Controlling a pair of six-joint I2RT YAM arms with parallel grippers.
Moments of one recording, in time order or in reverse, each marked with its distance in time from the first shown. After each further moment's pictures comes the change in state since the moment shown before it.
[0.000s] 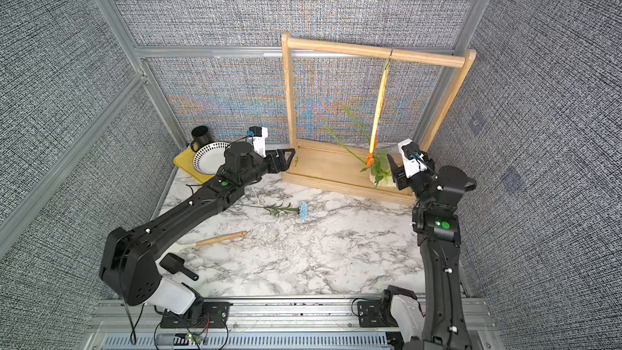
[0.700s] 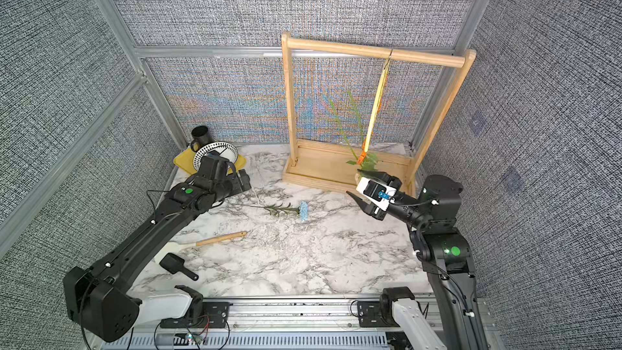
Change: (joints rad) left arm 0.176 -0.212 -0.067 -0.699 -0.289 -0.135; right arm 0.381 -0.109 0.184 -0.515 -0.277 -0.350
